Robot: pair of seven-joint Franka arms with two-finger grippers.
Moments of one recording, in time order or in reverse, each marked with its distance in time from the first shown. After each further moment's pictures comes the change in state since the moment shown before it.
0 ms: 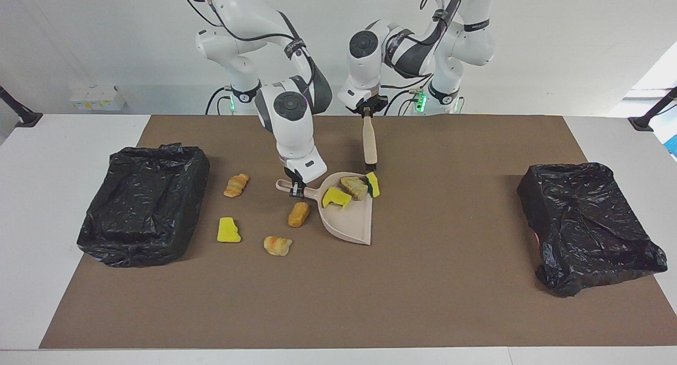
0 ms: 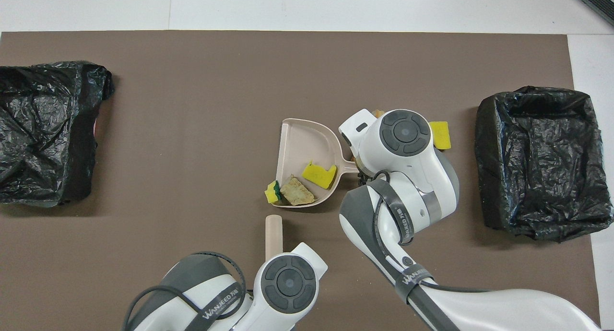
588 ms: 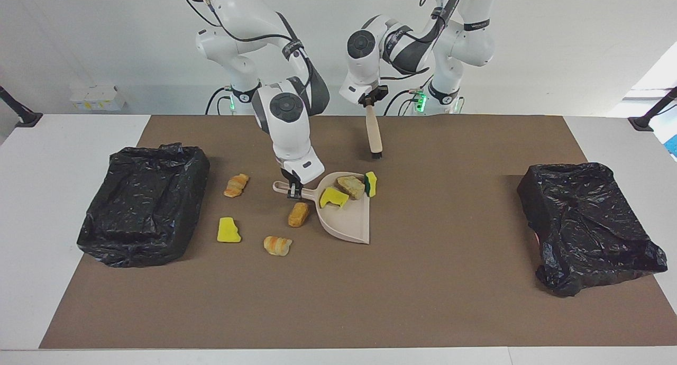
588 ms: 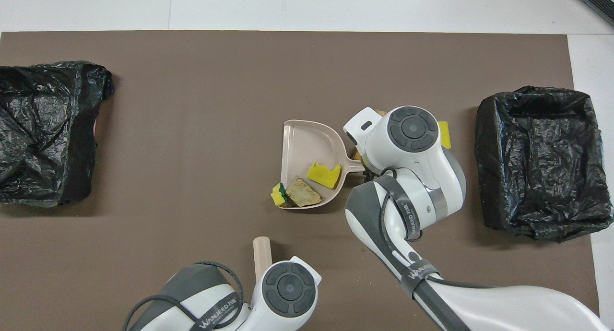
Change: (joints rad) left arm -0.023 -0.026 0.021 -0.029 -0.057 -0.091 -0.103; right arm -0.031 0.000 -0.002 -0.001 0.000 0.000 -0.102
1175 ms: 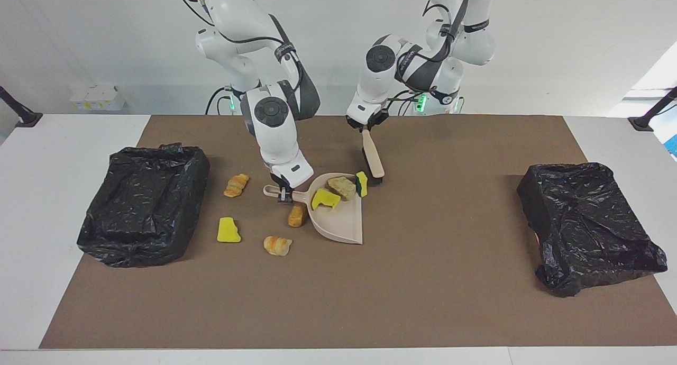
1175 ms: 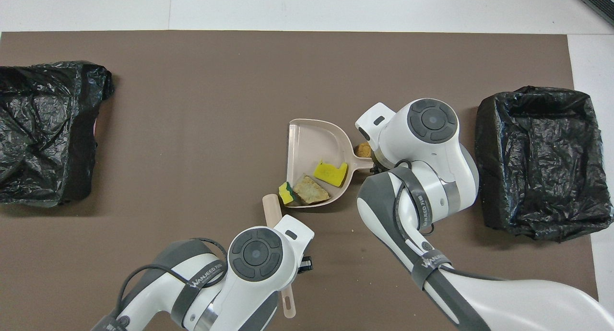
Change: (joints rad) left arm 0.084 0.085 0.004 -0.006 -0.049 0.368 0.122; right arm -0.031 0.001 0.001 -0.004 0.084 0.000 -0.051
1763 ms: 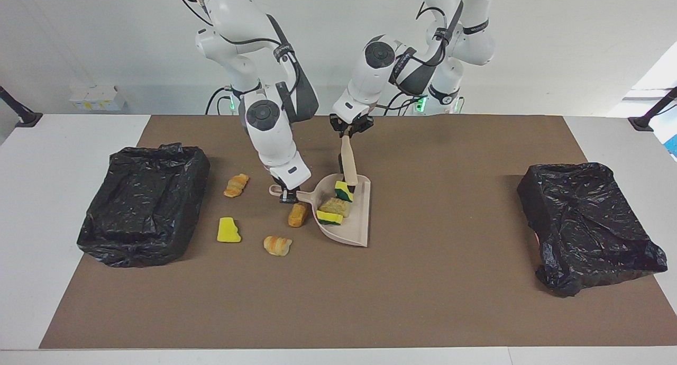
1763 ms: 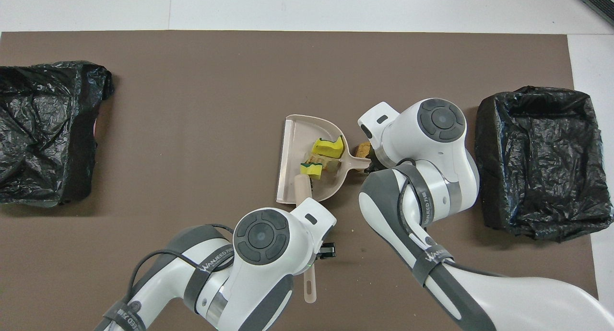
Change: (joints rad) left arm 0.000 0.063 0.000 0.140 -0.052 -0.023 0.107; right arm -0.006 0.002 -0.001 -0.013 0.053 0.033 -0.001
